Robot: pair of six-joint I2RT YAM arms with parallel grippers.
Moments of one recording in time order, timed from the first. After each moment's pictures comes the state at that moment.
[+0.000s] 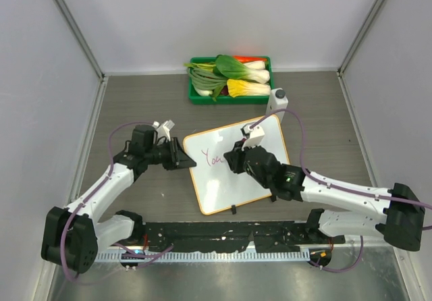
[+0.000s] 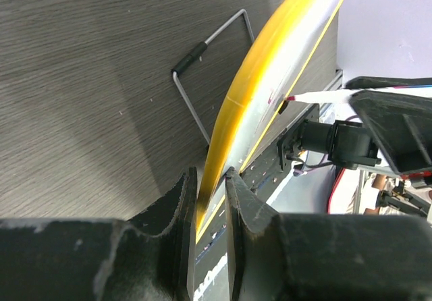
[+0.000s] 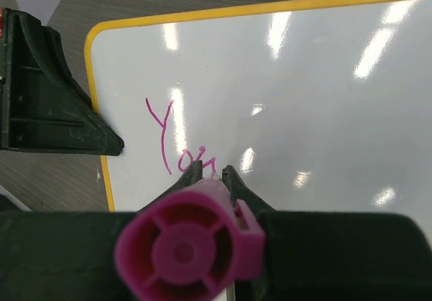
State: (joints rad) left arm -0.30 1.08 0.60 -0.24 0.69 -0.64; right arm 1.06 1.12 0.70 0.02 0.45 0.55
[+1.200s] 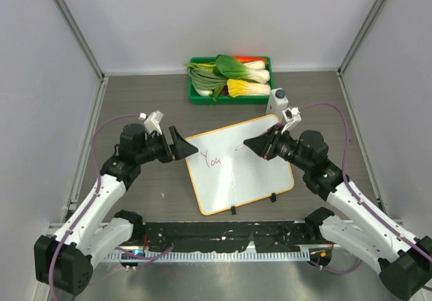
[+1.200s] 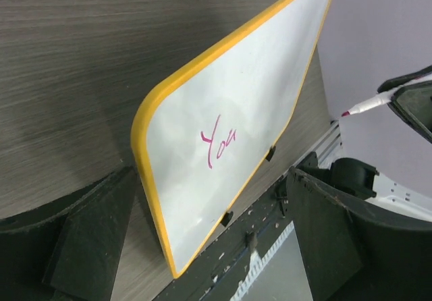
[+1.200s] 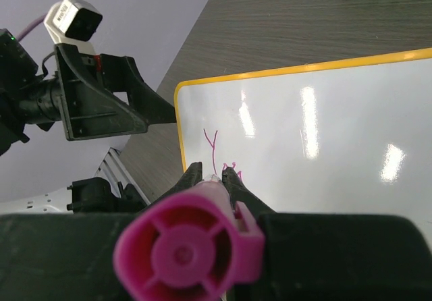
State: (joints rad) left arm -0.31 0.91 0.70 -0.28 0.53 -0.63; right arm 0.54 0.79 0.61 0.06 -0.30 0.67
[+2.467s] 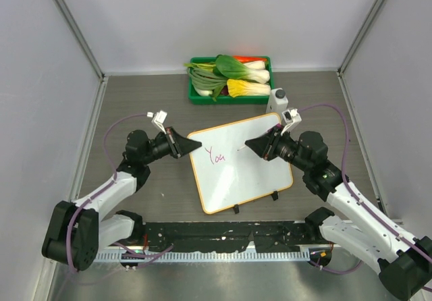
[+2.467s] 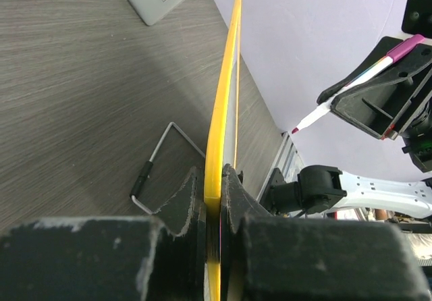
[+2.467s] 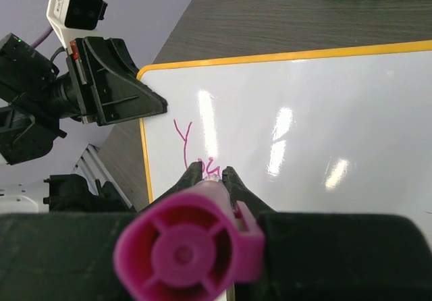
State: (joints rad) left arm -0.30 1.11 0.42 0.59 0.69 -0.82; right arm 0.53 0.79 0.59 0.06 -0.29 0.61
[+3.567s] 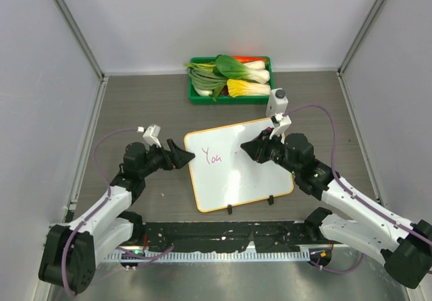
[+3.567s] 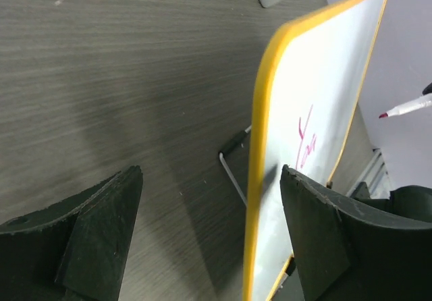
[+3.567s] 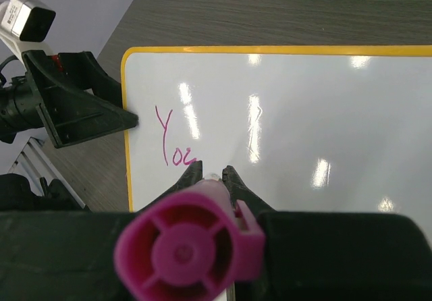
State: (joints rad) left arm -0.27 0.94 0.32 0.28 0.46 -0.60; right arm 0.68 0.87 0.60 0.03 -0.07 0.50
